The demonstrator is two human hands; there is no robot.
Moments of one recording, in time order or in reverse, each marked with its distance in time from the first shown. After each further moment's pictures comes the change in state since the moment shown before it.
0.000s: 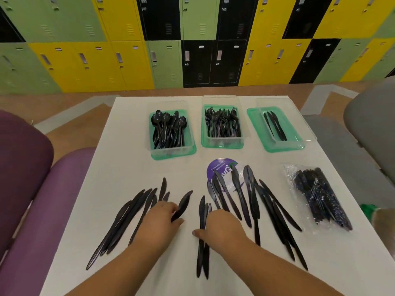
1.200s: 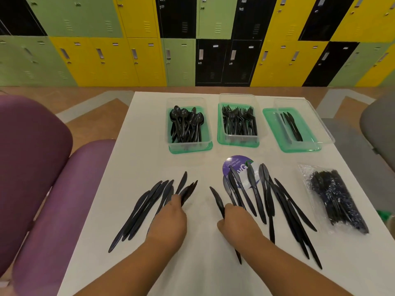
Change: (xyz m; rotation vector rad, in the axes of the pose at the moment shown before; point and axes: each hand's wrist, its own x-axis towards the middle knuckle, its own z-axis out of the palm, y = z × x) left_hand -0.021 -0.008 -0.005 -0.015 0.074 -0.114; right_hand 0.001 0.002 0.014 0.128 0.125 0.043
